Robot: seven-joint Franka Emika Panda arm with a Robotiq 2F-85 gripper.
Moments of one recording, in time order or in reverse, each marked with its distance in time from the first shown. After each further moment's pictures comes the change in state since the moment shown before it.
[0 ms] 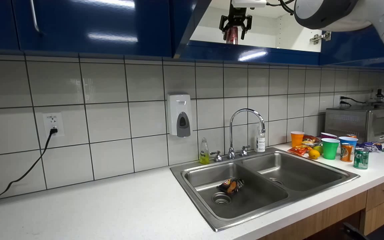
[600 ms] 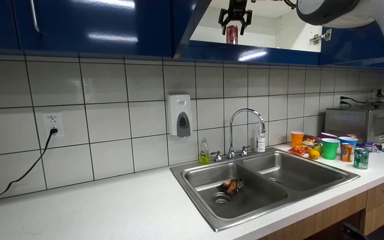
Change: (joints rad) arm 0.012 -0.029 0.003 0.016 0.030 -0.059 -0.014
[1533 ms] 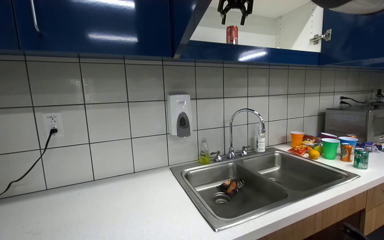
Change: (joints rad) arm 0.058 -0.103 0.000 -0.057 -0.012 -0.084 -0.007
